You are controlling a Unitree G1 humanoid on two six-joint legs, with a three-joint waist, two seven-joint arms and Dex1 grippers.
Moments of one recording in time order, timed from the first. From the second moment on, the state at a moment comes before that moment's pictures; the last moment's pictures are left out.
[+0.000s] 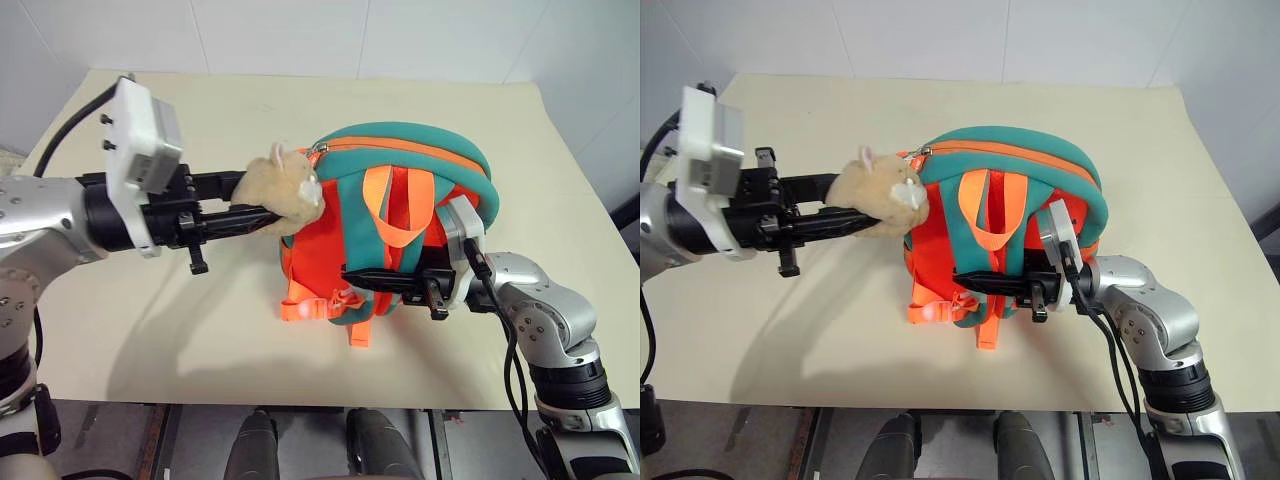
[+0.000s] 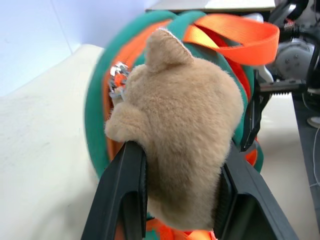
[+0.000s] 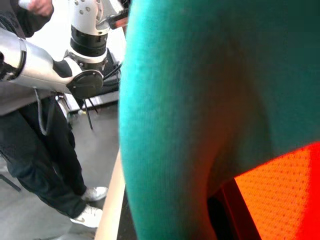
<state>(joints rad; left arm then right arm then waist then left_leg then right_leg) -0.63 0.96 0.31 -0.53 -1.00 0.93 -0.73 -0.46 -0.54 0.02 -0.31 0.81 0.61 1.12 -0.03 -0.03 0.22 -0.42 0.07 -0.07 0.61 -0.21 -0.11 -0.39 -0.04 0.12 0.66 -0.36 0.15</state>
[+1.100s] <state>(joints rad) -0.44 1.05 0.24 -0.14 -0.79 0.75 -1.20 -0.43 -0.50 -0.05 -0.38 0.96 0.62 1.02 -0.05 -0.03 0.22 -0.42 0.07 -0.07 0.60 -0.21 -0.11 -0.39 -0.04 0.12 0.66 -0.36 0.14</state>
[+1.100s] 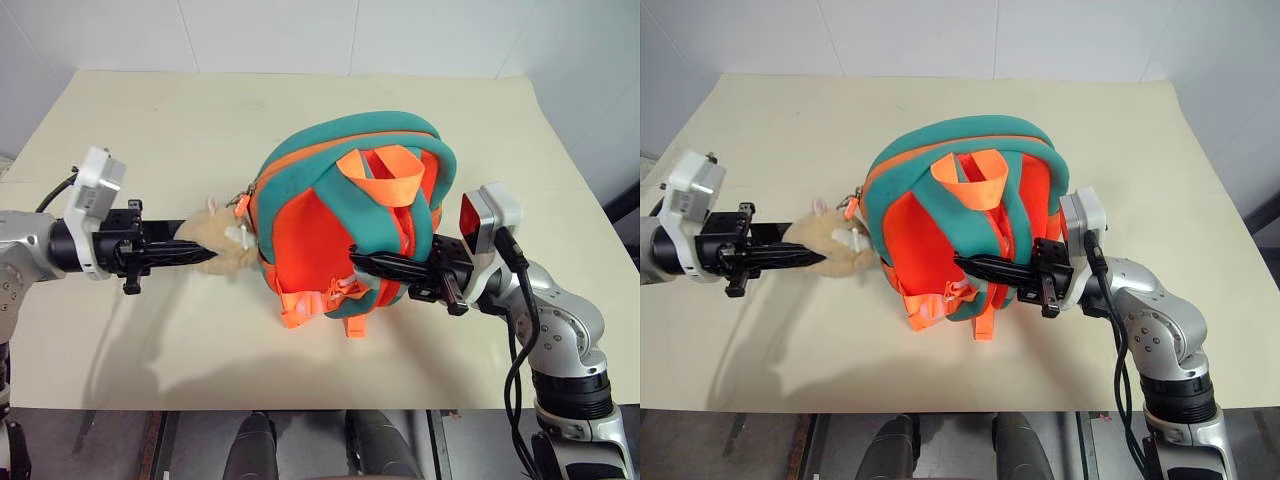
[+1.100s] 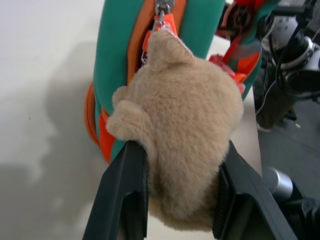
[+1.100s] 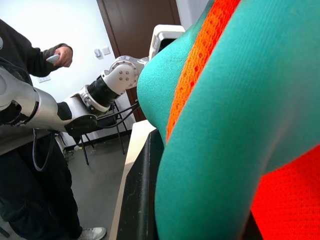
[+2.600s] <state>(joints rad) -0.58 0.92 -0.02 0.19 -0.35 0.40 -1.29 -0.41 -0.68 -0.02 -0.50 0.92 0.72 0.94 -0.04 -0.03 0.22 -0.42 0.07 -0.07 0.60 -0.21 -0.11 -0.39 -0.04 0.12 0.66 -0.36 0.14</state>
